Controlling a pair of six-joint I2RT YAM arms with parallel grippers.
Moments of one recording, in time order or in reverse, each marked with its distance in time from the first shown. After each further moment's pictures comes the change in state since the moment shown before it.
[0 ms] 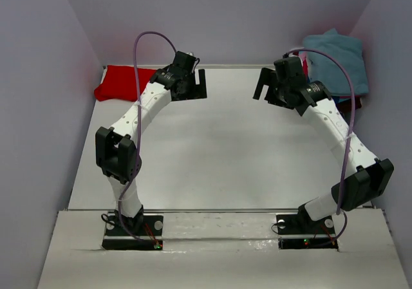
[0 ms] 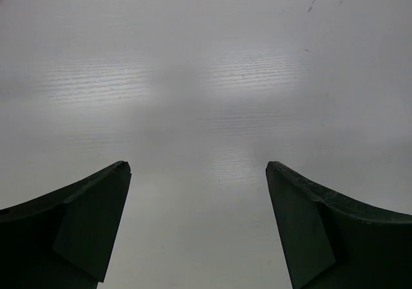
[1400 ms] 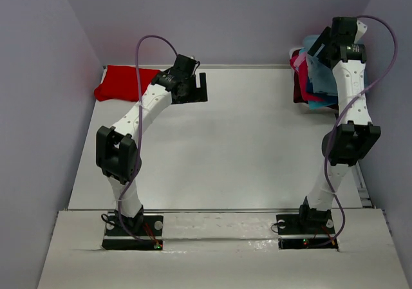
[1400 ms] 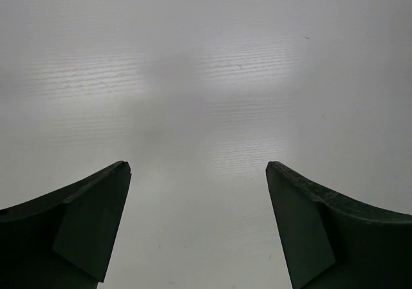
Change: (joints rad) left arm 0.000 -0.002 -0.048 0.025 0.030 0.000; right arm -0.488 0.489 0.657 -0.061 0.099 -0.064
